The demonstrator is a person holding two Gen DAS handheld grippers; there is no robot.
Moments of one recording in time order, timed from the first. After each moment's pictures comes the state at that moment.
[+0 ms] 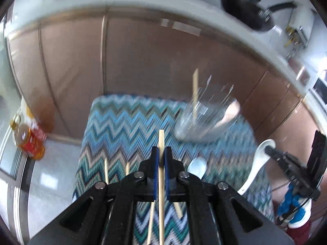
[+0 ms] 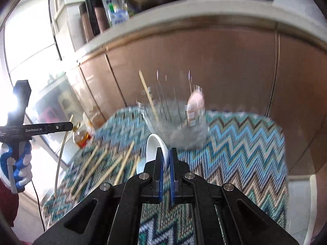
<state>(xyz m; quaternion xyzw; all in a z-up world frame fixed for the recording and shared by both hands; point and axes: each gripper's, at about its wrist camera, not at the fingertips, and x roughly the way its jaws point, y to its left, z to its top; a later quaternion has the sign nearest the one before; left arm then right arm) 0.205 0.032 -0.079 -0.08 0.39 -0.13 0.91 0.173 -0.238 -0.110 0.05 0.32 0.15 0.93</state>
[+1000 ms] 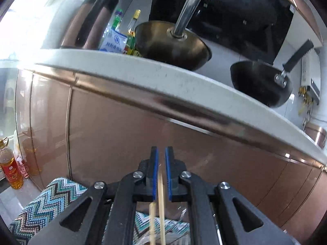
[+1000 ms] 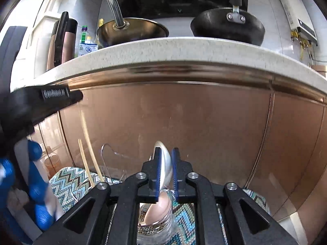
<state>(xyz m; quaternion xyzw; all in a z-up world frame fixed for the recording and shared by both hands) 0.339 -0.077 -0.076 -0.15 0.11 -0.01 0.98 0.289 -0.227 -0.124 0.01 0.16 0.01 0.99</state>
